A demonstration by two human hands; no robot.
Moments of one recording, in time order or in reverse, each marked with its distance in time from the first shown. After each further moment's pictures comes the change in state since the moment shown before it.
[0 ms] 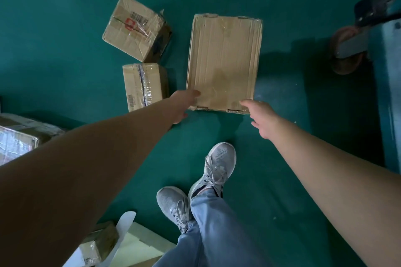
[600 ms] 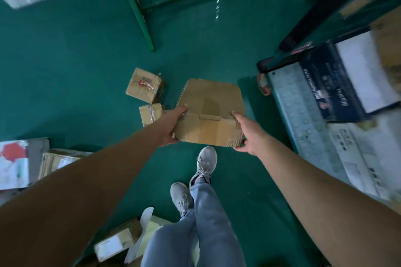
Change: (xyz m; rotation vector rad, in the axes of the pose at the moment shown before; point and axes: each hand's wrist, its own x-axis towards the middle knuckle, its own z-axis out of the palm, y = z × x) left_hand -0.315 0.054 -0.060 -0.138 -0.177 0.033; right_hand -0.306 -0.058 -0.101 0.406 -0.048 0.147
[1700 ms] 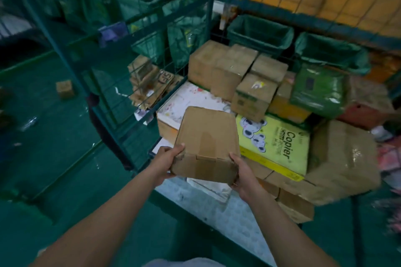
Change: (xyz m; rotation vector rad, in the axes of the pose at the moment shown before) left_hand -0.505 -0.008 0.413 0.636 -0.445 0.557; right_hand -0.492 0.099 -0.444 0.847 0.293 -0.445
